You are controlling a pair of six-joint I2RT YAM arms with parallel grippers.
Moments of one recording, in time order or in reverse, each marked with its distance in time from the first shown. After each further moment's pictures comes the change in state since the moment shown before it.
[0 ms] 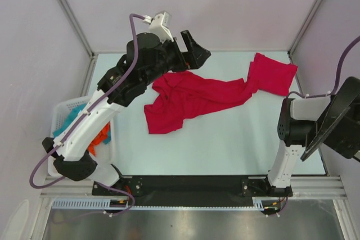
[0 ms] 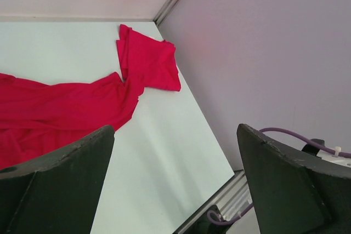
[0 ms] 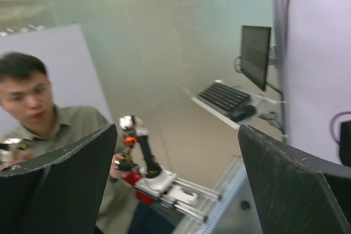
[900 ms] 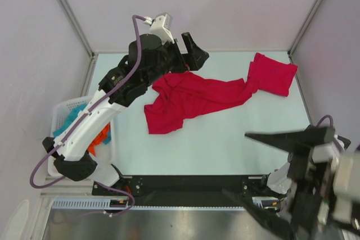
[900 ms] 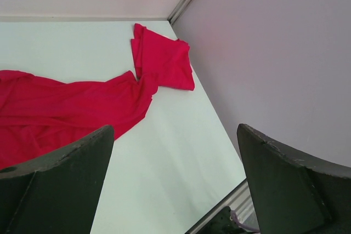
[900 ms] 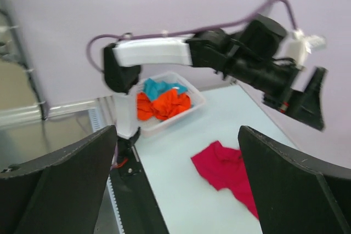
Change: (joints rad) left arm 0.000 -0.009 -0.018 -0.012 -0.037 0.032; right arm -0.418 0.346 -0.032 0.742 0.659 -0.985
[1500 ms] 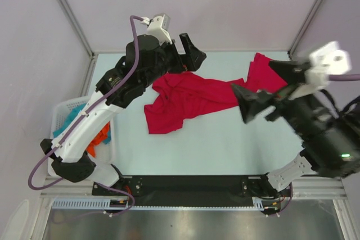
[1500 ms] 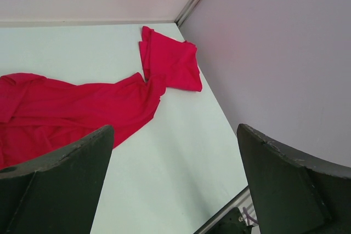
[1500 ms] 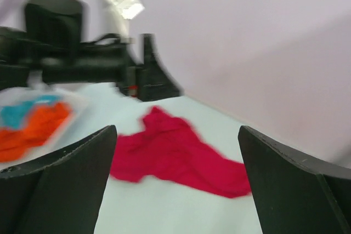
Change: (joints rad) left arm 0.000 -0.018 -0.008 -0.014 -0.023 0.032; right arm -0.570 -0.190 -0.127 -0.135 0.039 0.174
